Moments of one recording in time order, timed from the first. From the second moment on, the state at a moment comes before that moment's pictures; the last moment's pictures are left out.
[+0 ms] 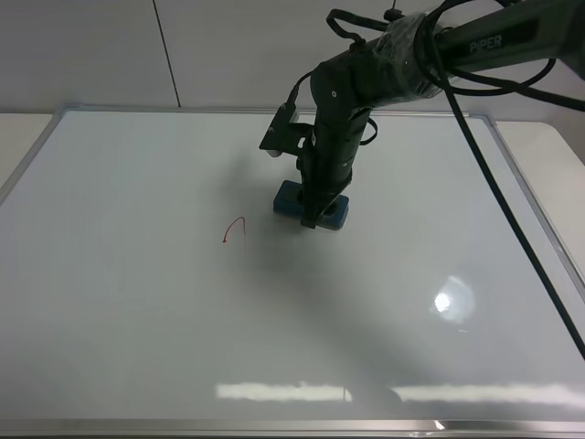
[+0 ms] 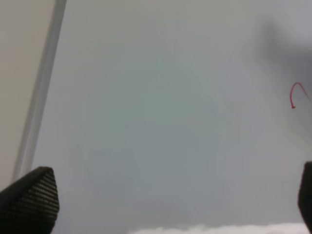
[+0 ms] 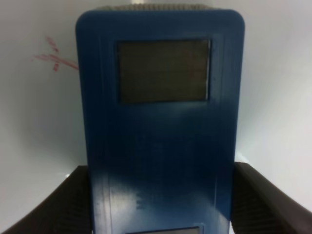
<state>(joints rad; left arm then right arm) 0.09 0.00 -0.50 -0.14 1.06 0.10 0.65 2.16 -1.48 -0.11 0.74 -0.57</state>
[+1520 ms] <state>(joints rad) 0.09 0.00 -0.50 -0.14 1.06 0.10 0.97 2.35 -1.80 -0.01 0.89 -0.62</state>
